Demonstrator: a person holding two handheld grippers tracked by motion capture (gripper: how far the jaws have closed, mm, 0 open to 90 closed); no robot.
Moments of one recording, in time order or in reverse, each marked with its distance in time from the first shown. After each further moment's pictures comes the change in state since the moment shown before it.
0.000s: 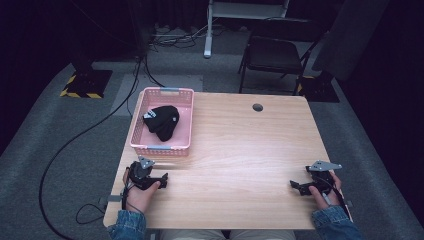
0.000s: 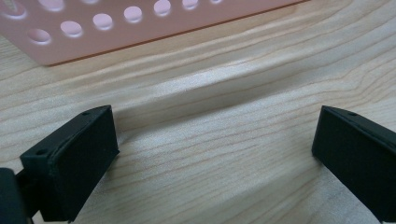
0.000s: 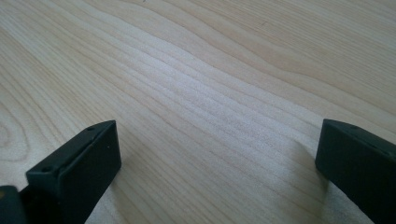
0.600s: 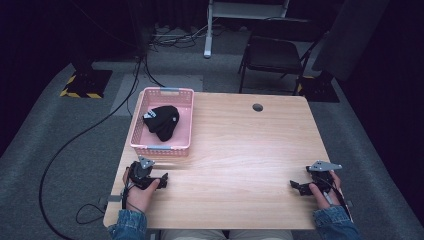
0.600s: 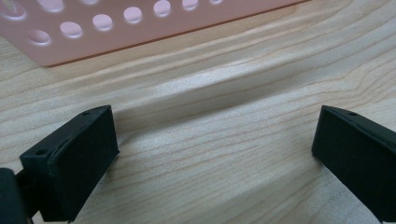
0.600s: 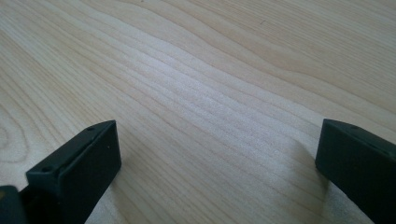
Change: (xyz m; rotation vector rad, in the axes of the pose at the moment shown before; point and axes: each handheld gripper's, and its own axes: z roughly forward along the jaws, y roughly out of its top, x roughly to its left) left arm 0.000 0.000 0.000 0.000 0.000 0.004; right arm 0.001 0.000 0.000 0.000 -0.007 0.006
